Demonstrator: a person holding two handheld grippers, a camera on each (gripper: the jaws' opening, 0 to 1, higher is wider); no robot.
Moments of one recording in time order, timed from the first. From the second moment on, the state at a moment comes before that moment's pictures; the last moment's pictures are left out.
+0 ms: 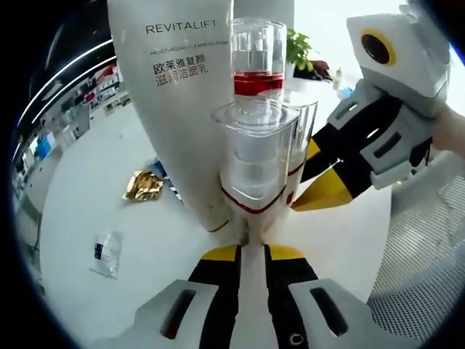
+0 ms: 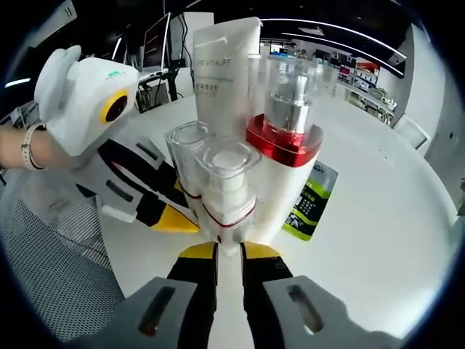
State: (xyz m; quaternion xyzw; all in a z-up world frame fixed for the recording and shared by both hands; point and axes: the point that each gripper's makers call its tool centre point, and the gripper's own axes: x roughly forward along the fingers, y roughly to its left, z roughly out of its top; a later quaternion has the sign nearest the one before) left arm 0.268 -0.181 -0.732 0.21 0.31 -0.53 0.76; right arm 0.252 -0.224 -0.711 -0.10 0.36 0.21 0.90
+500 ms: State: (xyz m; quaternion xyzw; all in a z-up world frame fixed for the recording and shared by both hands) left arm 0.262 -0.181 -0.724 0.19 0.30 -0.54 0.76; right arm 0.251 -0.224 -0.711 -0.10 0.36 0.21 0.90
